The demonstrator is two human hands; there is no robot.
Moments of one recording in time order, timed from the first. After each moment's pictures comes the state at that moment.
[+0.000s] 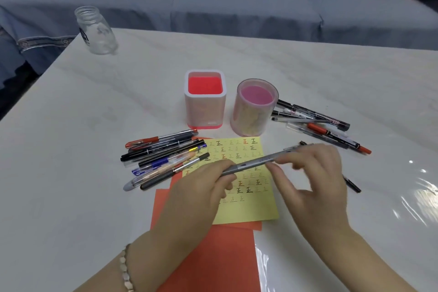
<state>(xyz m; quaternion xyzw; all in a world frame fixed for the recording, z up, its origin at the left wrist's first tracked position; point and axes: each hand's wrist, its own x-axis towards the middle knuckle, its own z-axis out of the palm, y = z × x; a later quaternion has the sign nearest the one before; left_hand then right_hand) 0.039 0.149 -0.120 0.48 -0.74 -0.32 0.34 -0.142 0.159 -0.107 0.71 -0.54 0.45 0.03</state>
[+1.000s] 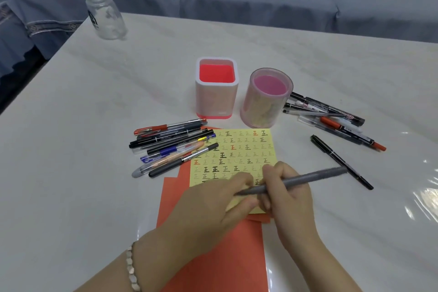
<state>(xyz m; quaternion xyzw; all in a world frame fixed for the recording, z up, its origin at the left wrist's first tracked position) 0.046 0.163 -0.133 0.45 -0.80 -0.32 0.23 -0.094 0.171 -0.124 0.37 -0.57 0.55 -0.49</state>
